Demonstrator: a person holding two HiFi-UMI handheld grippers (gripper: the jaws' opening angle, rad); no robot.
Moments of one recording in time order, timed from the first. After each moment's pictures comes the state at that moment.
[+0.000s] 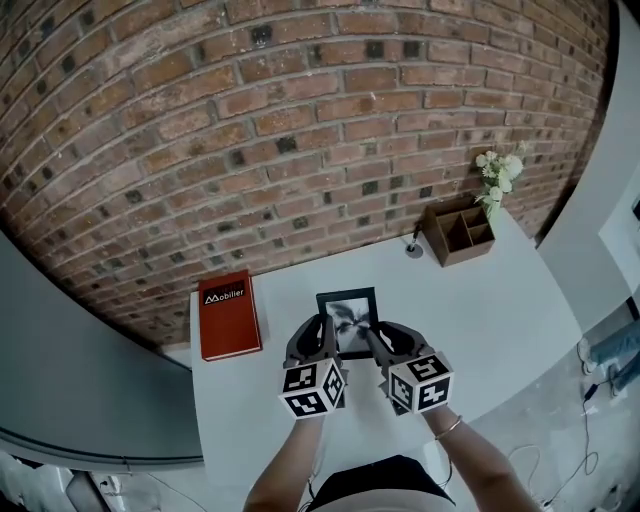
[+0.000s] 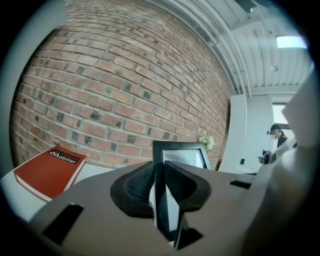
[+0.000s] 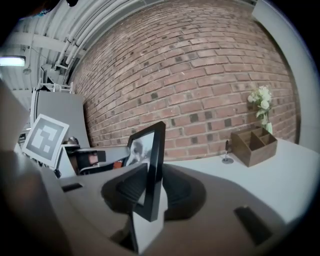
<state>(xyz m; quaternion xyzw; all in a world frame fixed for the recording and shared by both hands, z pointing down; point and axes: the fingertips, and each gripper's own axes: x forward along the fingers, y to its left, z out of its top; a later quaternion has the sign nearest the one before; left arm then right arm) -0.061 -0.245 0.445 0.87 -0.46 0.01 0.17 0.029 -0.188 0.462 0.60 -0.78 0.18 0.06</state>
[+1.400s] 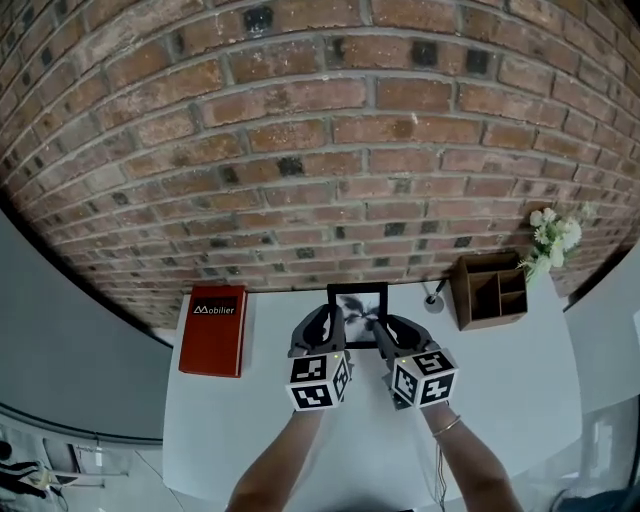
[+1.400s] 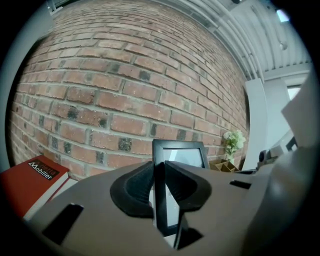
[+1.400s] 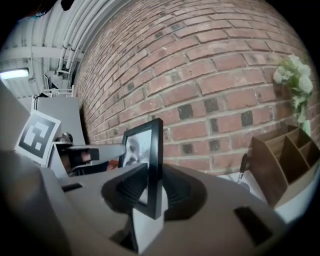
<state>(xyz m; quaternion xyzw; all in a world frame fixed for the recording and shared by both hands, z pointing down) 0.015 -0.379 0.457 0.84 -0.53 0.03 0.13 0.112 -0.346 0.486 0.53 -0.82 0.18 0.06</state>
